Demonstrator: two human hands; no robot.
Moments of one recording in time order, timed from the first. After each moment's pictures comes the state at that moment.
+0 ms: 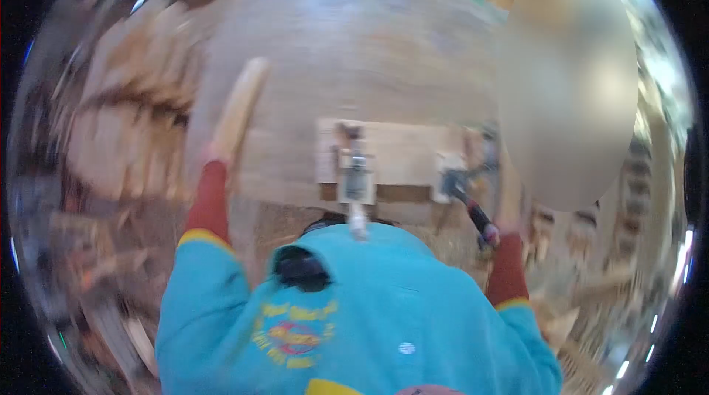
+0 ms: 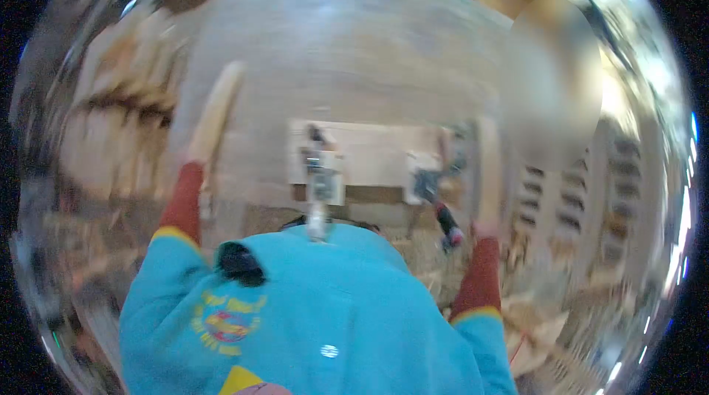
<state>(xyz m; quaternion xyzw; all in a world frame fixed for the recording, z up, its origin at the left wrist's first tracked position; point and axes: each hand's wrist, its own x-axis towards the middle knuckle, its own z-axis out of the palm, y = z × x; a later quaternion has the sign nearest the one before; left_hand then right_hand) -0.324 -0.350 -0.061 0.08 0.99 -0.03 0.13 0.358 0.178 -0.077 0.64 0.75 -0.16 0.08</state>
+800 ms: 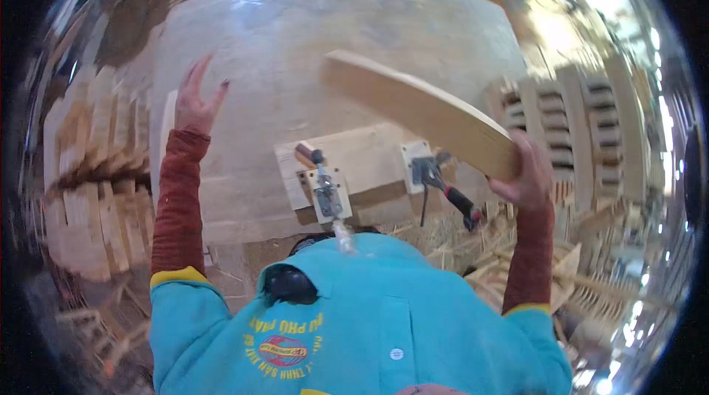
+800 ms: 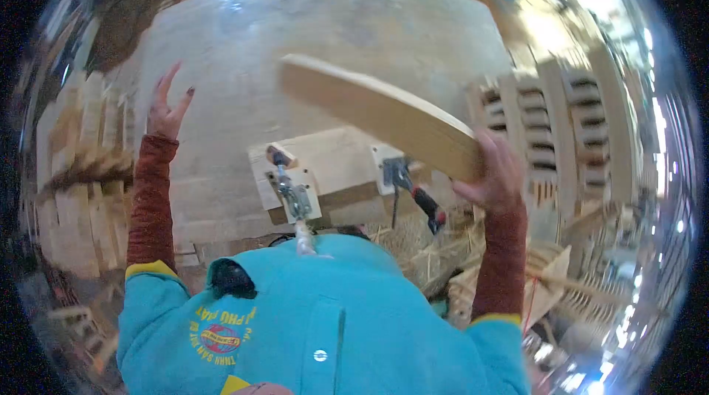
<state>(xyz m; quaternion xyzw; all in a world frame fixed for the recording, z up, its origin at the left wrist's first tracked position) -0.322 -0.106 0.124 0.50 0.79 0.34 -0.04 0.179 0.119 0.226 0.24 0.96 -0.01 -0.17</state>
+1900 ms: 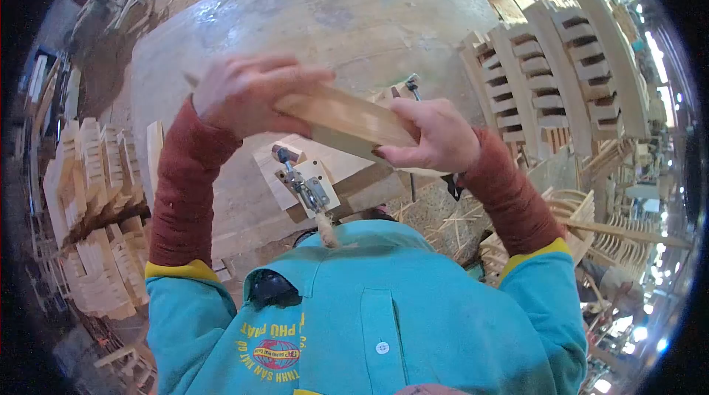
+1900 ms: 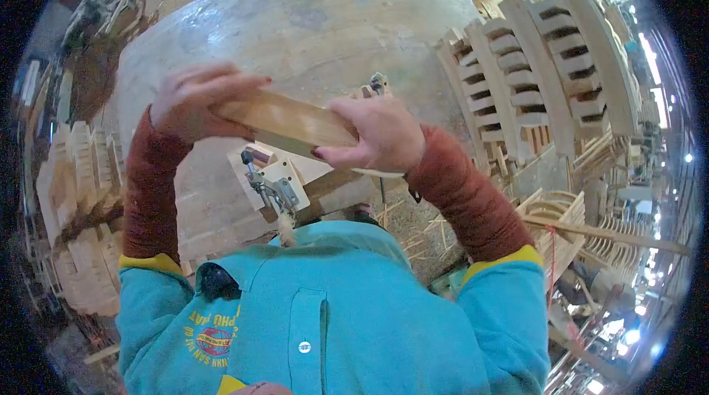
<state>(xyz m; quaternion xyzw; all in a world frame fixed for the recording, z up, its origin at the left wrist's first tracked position) -0.182 -0.012 0.255 0.83 0.52 0.15 0.11 0.088 0.081 0.235 0.23 0.91 -0.35 -0.04</state>
